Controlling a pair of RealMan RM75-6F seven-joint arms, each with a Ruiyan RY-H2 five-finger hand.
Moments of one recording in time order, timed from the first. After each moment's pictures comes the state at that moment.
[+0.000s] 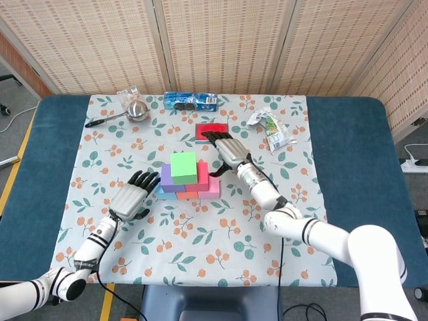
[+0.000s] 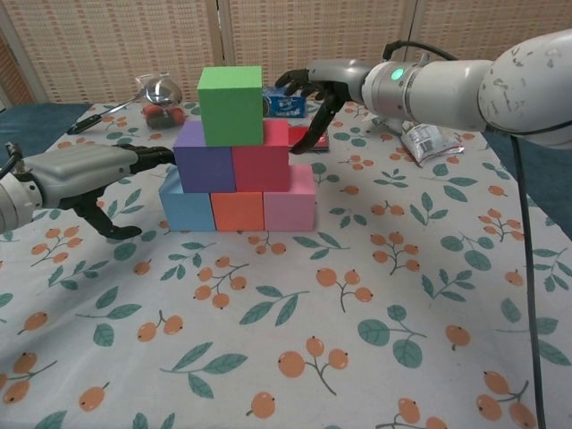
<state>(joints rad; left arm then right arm) -0.67 -1.51 -0.11 -1.36 1.32 0.95 0.24 1.15 -1.68 0.34 -1.03 -0.88 0.56 0.02</state>
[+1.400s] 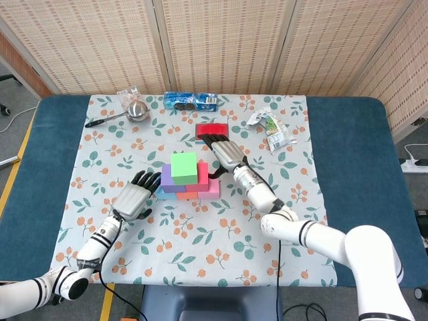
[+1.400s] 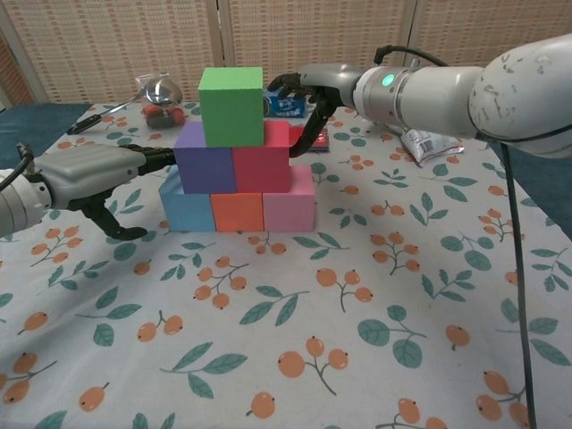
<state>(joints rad) -0.70 -1.51 -0.10 -1.37 1.30 0.94 0.27 1.15 -1.69 0.34 -1.05 -0.86 0.58 -0.02</state>
